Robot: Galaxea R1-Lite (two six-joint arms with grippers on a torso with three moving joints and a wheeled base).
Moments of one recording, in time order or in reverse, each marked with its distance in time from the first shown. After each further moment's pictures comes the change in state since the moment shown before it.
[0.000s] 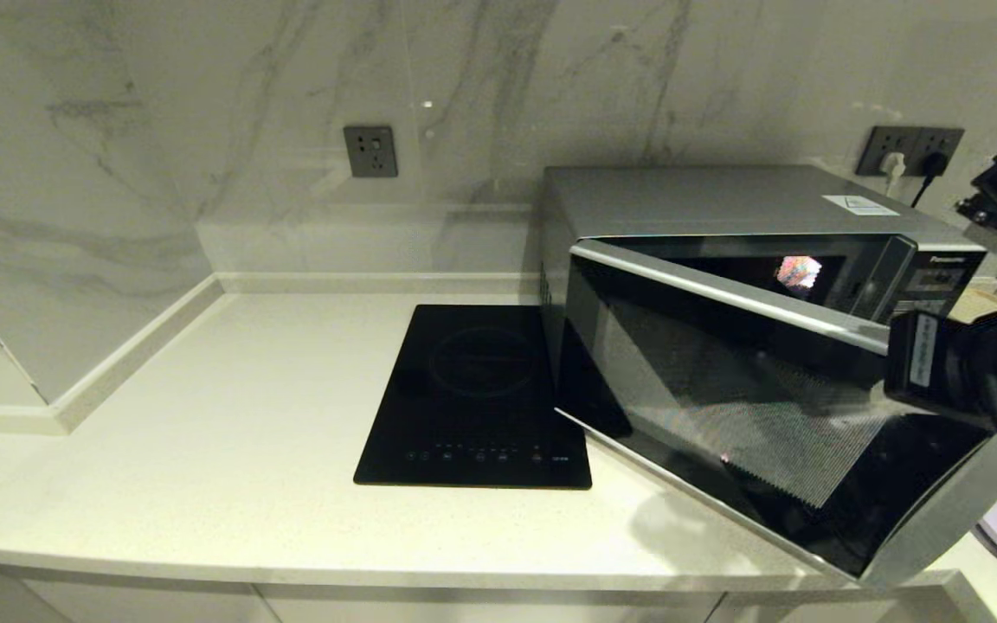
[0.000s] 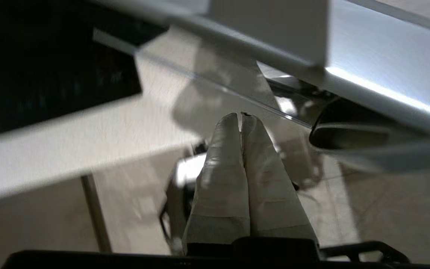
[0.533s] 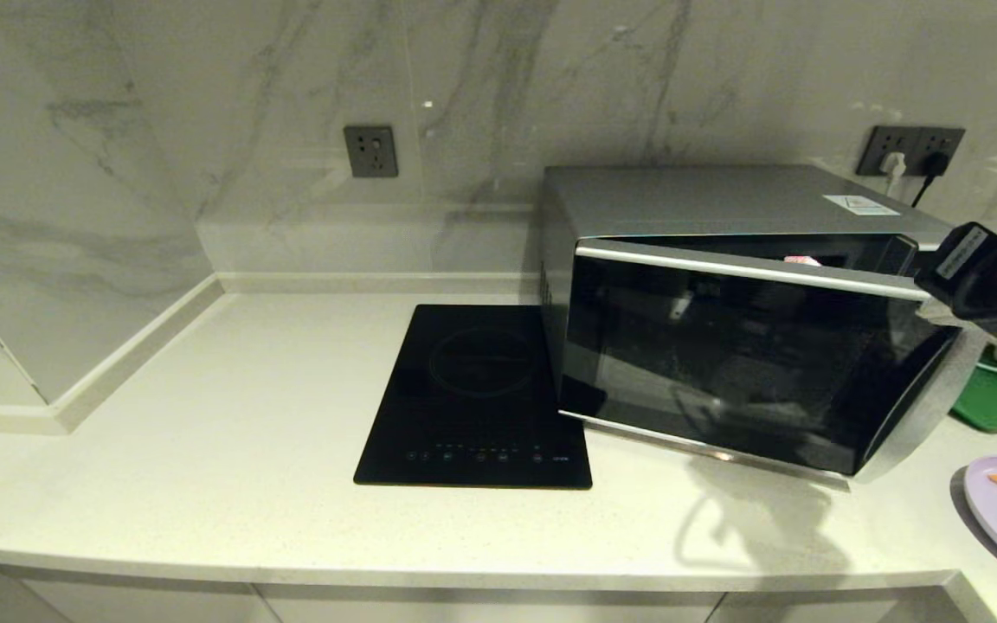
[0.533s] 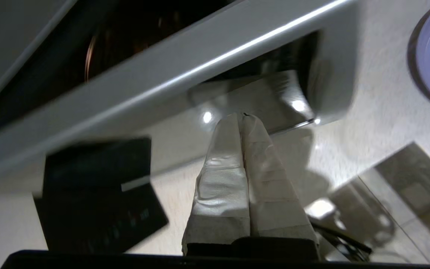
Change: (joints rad) left arm 0.000 0.000 0.000 0.000 0.000 0.000; right arm -0.318 0.030 0.040 -0.333 -0.019 0.038
